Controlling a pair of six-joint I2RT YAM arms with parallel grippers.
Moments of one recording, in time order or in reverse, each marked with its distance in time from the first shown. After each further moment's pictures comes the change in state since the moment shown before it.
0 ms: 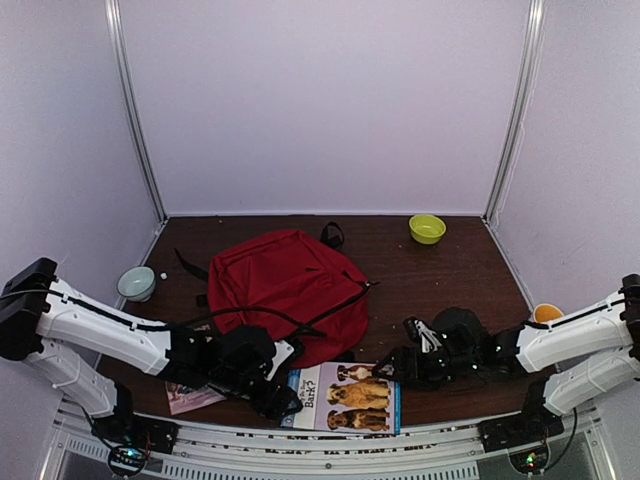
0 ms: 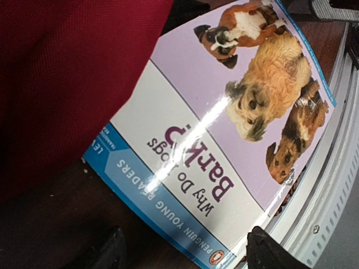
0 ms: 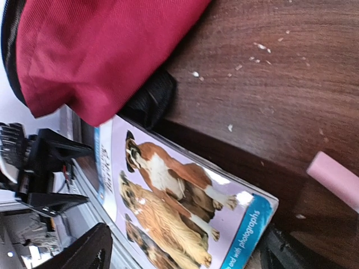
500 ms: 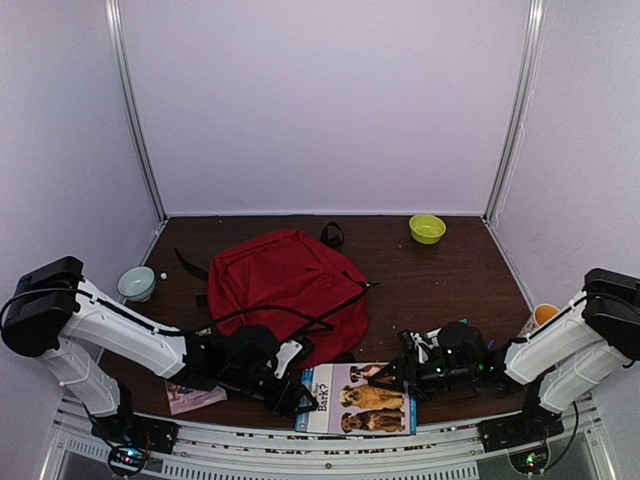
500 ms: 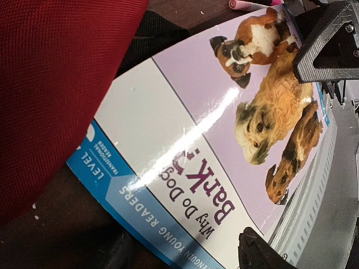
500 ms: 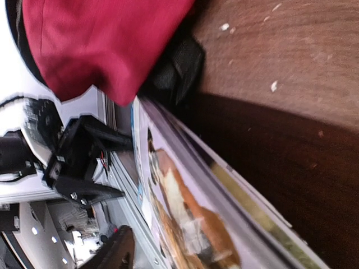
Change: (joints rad) left arm 0.035 0.122 -0.047 0.309 0.148 -0.087; right arm 0.027 0.192 -0.138 0.530 -0.122 0.203
